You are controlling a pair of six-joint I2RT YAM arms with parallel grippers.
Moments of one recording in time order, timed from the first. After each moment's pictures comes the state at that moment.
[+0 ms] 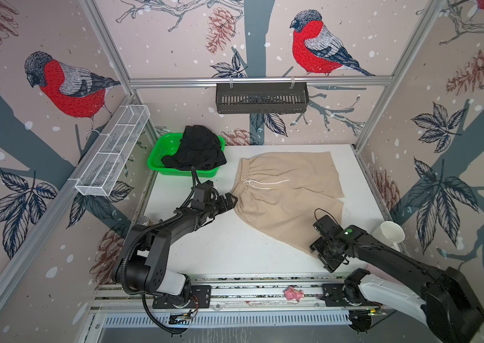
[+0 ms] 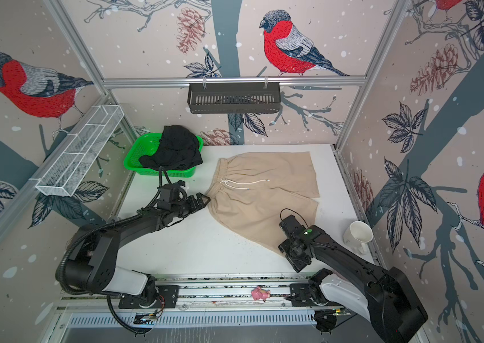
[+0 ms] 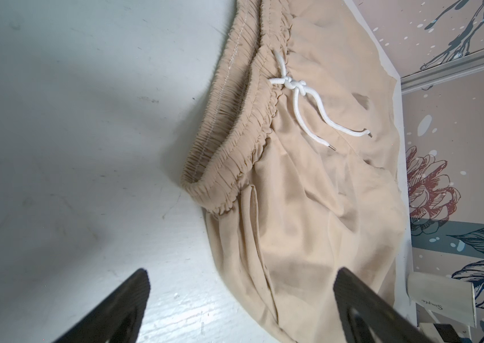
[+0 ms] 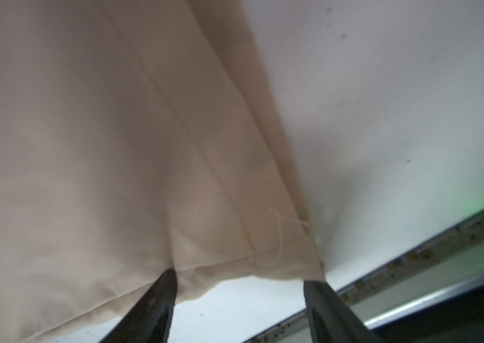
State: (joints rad) left arm -0.26 1.47 0.64 0.09 0.38 -0.67; right arm 0.59 1.03 0.46 -0.86 -0.09 1.53
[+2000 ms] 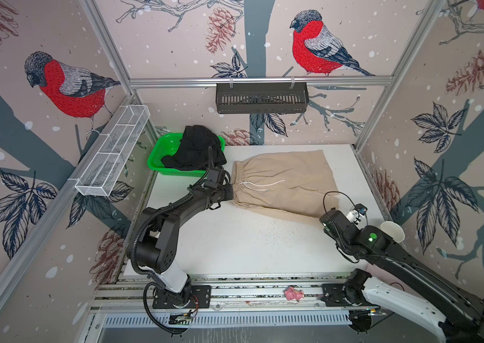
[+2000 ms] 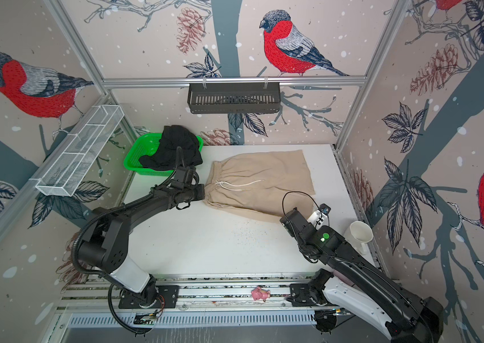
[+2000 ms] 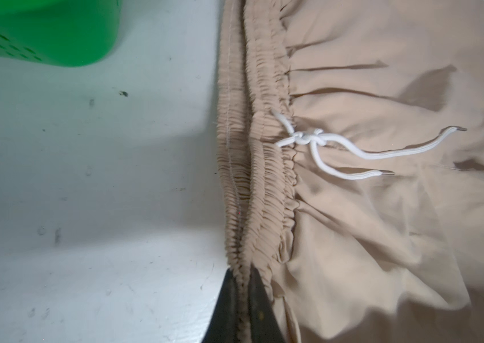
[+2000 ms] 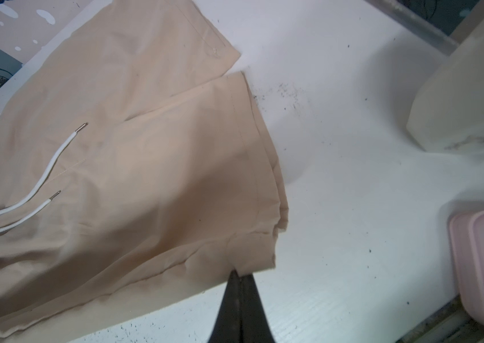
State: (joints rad) left arm -0.35 1.61 1.02 -0.28 0.05 -0.38; right arm 0.75 0.83 0.75 -1.04 0.59 1.25
